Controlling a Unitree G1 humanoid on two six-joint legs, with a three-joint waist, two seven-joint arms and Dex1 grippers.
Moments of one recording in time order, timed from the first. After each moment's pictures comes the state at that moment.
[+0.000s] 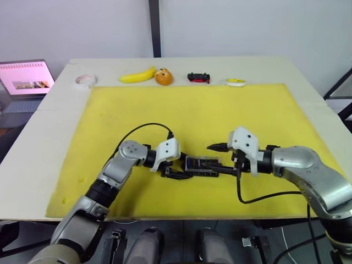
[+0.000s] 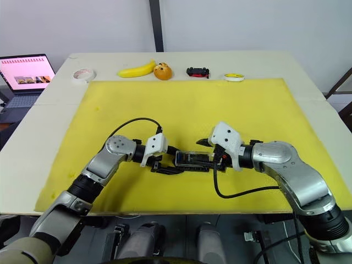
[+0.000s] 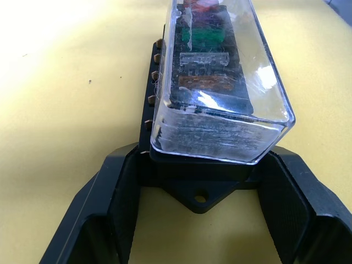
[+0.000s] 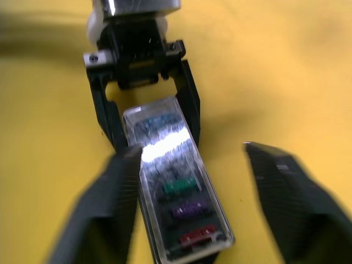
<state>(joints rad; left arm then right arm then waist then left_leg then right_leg) -0.57 0.37 -0.38 0.23 -0.11 0.15 -1.21 -0.29 -0.85 0.10 -0.51 0.42 0.64 0.89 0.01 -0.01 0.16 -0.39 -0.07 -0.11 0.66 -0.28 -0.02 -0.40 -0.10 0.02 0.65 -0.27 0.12</state>
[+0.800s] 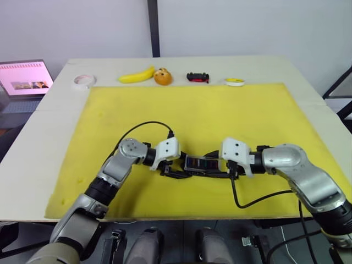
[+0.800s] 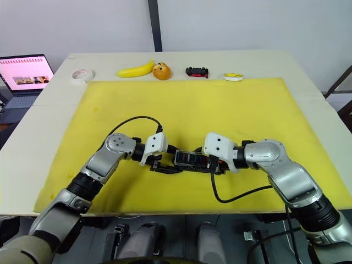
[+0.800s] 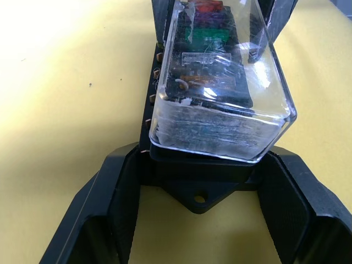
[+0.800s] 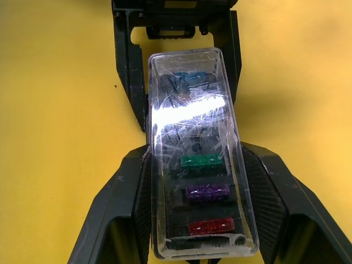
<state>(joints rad) -0.59 0.38 -0.38 0.23 -0.10 0.15 -1.22 -0.37 -0.85 0.22 -0.41 0.30 0.58 1.02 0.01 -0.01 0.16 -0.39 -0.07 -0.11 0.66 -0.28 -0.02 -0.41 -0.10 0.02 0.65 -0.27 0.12</state>
